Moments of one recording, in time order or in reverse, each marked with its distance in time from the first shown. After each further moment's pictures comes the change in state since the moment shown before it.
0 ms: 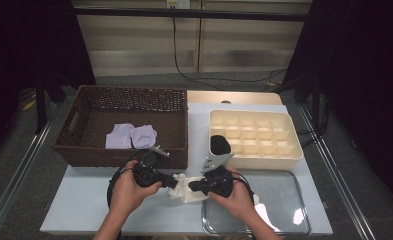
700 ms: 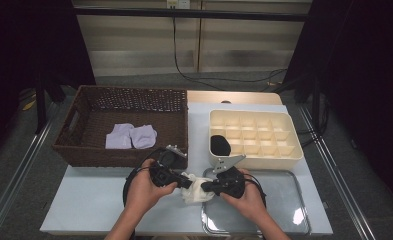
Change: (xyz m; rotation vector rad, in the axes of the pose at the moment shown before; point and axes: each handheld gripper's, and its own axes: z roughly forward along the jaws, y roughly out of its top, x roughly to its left) left arm -0.027 0.025 0.022 0.021 -0.007 0.074; right arm -0.012 -0.023 -0.016 0.043 -0.042 0.025
